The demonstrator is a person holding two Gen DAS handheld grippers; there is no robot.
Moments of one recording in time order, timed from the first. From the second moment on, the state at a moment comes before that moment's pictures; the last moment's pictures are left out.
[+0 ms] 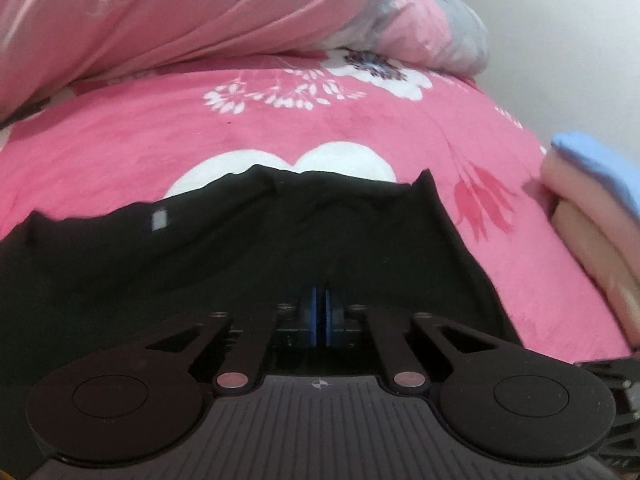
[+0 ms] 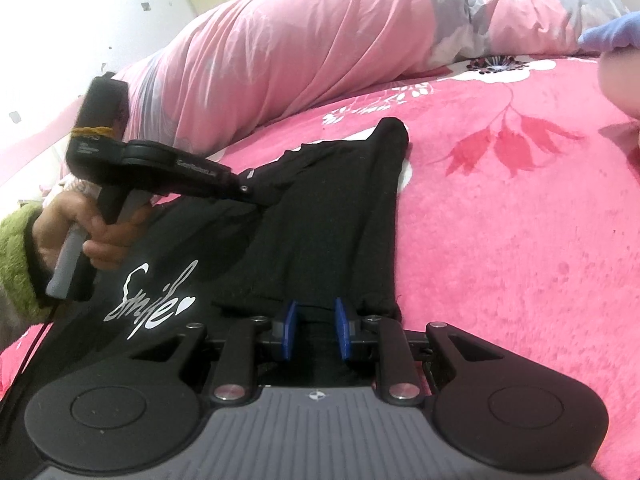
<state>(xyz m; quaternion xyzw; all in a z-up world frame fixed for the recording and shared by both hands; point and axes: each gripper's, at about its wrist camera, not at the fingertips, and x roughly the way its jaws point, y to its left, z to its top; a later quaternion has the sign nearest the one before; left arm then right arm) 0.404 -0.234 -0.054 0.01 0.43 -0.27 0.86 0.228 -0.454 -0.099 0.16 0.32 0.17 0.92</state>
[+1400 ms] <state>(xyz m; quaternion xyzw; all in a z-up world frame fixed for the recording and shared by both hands) 0.246 -0.270 -0.076 0.39 0.20 -0.44 0.78 0.230 -0.507 -0.104 0.31 0.27 0.16 0.89</state>
